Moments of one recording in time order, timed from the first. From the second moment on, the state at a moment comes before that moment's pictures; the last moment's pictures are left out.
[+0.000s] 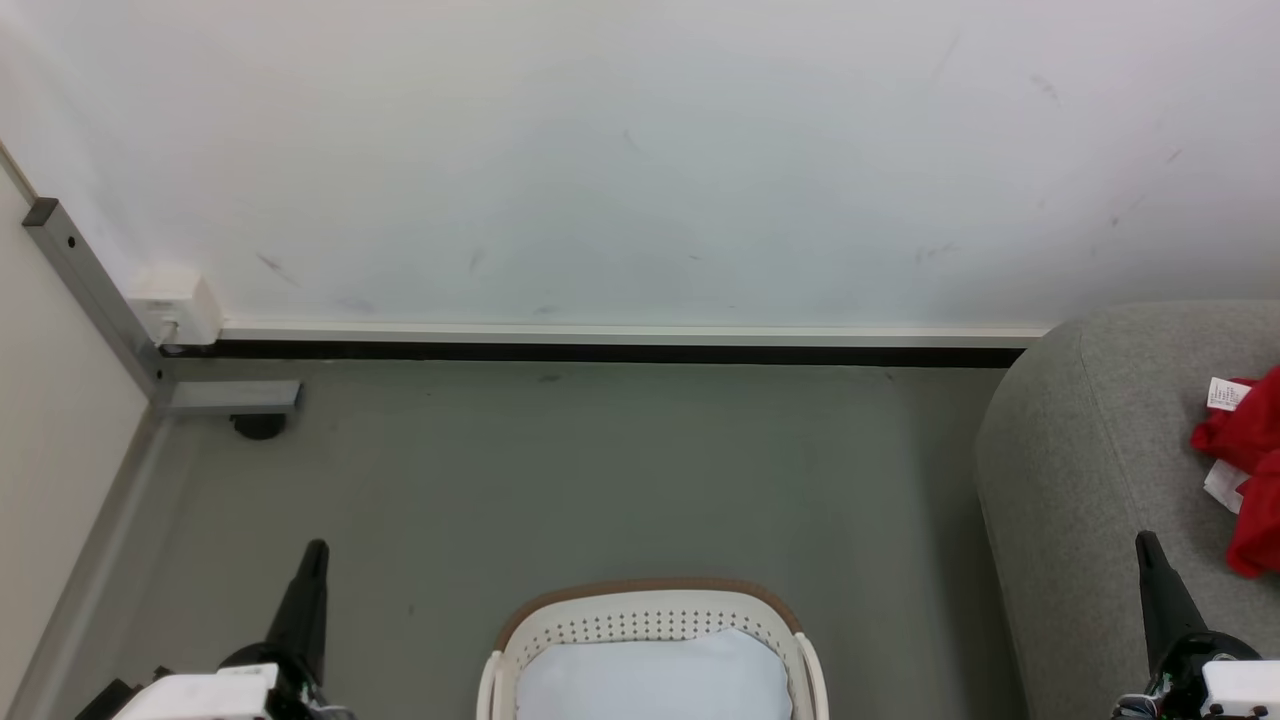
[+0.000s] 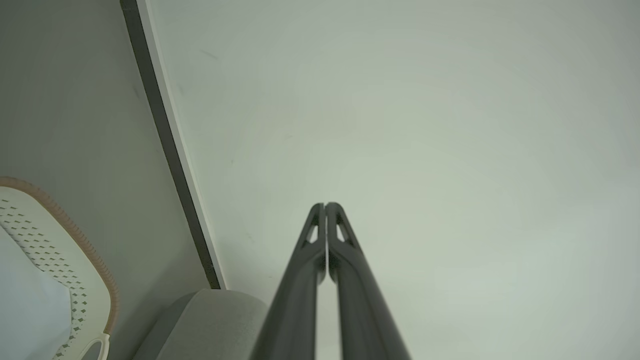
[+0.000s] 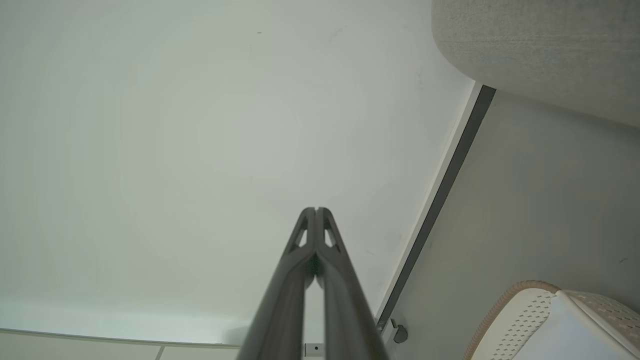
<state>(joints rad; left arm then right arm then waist) -0.10 0.05 0.11 0.25 -1.57 -0.13 0.11 -0.10 -0.06 -0.09 0.24 1.59 0.13 0.09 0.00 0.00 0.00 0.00</state>
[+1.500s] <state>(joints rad) -0.11 0.05 0.11 0.25 -1.61 -0.13 0.11 -0.10 -0.06 -0.10 0.24 1.62 0.13 0.11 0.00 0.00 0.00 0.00</state>
